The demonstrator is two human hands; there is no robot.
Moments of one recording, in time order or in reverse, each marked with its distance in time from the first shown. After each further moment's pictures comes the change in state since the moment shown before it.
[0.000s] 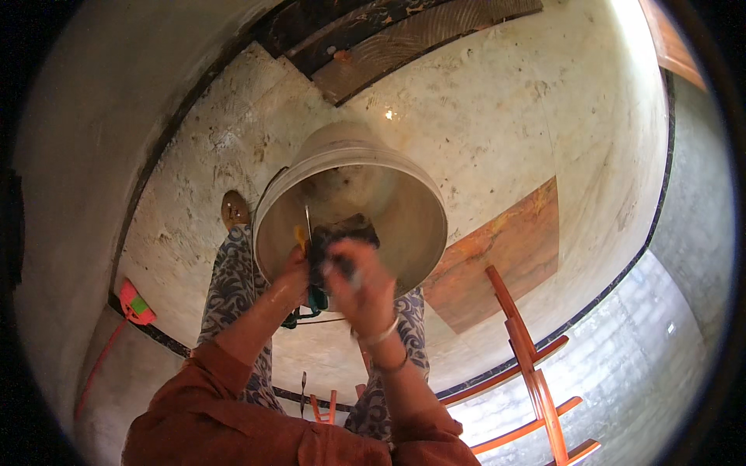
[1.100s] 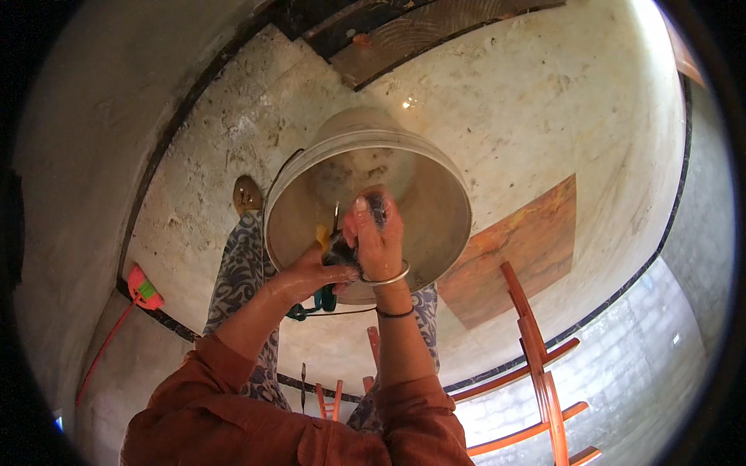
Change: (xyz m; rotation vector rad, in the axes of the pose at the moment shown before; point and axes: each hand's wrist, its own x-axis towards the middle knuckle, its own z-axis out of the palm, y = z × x) left_hand -0.014 0.026 0.000 0.373 -0.380 -0.020; right_hand 0.046 0.043 0.029 0.708 -0.022 0.184
